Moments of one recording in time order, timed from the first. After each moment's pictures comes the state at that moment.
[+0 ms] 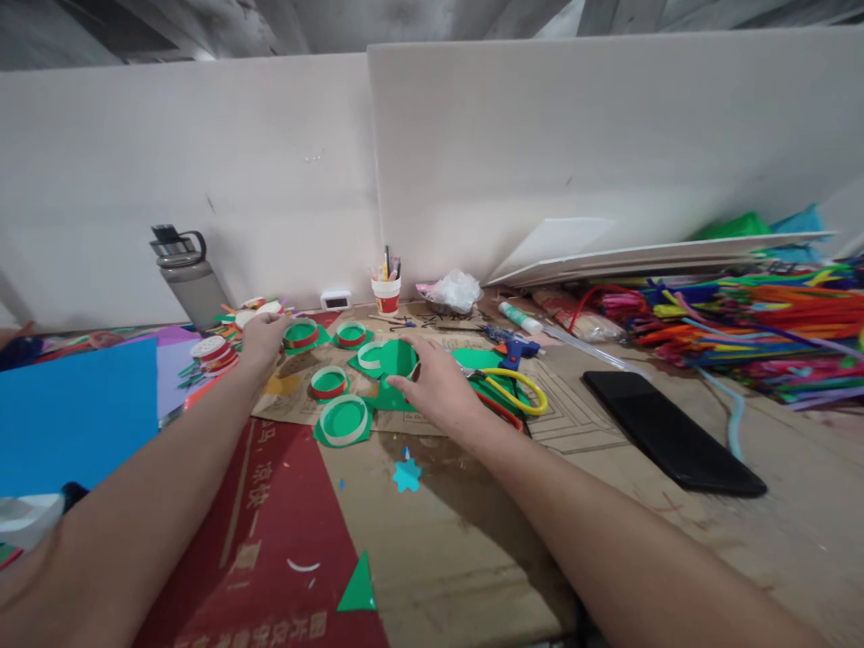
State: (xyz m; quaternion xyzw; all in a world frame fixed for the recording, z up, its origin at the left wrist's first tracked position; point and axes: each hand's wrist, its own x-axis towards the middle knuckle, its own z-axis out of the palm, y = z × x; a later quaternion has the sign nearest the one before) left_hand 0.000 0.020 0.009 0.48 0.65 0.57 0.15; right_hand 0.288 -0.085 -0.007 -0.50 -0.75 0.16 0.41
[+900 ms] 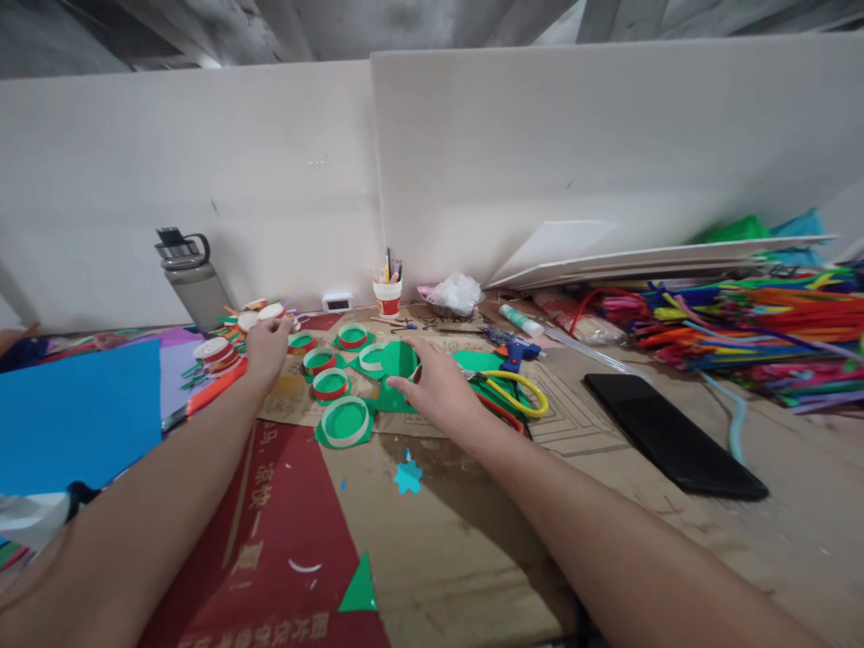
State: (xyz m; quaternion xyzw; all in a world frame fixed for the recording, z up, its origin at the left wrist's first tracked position) left_hand -0.003 0.011 0.005 0.55 0.69 0.46 0.00; right_hand 0.286 -0.086 -0.005 -0.51 -0.74 0.15 0.40
